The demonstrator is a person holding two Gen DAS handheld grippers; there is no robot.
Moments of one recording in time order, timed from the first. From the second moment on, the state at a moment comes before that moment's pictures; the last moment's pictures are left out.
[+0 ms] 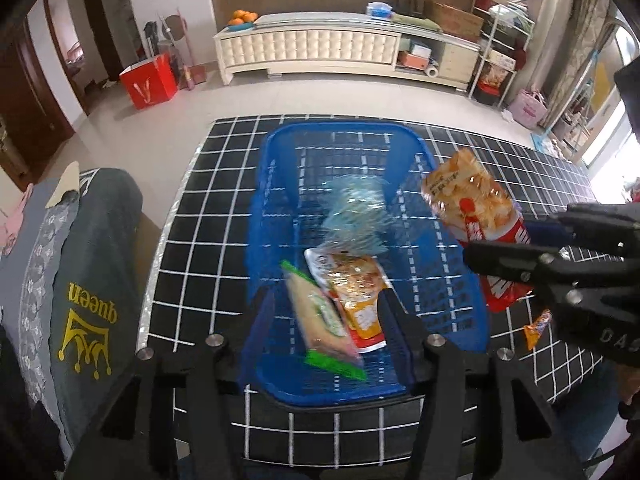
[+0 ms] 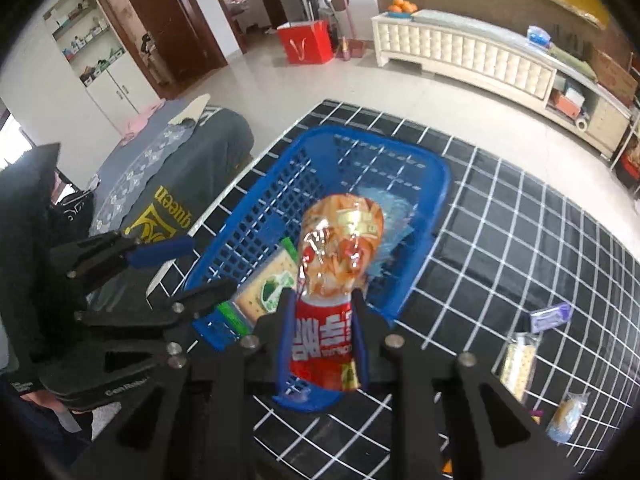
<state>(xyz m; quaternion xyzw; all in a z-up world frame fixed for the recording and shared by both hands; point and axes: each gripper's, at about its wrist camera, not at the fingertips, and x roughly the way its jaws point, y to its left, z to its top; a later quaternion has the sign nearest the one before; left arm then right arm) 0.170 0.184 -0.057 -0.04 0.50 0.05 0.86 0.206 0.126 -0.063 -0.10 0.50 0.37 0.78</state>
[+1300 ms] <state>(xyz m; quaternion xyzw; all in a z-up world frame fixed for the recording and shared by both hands) 0.151 0.187 -0.067 -0.02 0.48 0.07 0.87 0.198 0.128 -0.077 -0.15 0.47 0.34 0.80</state>
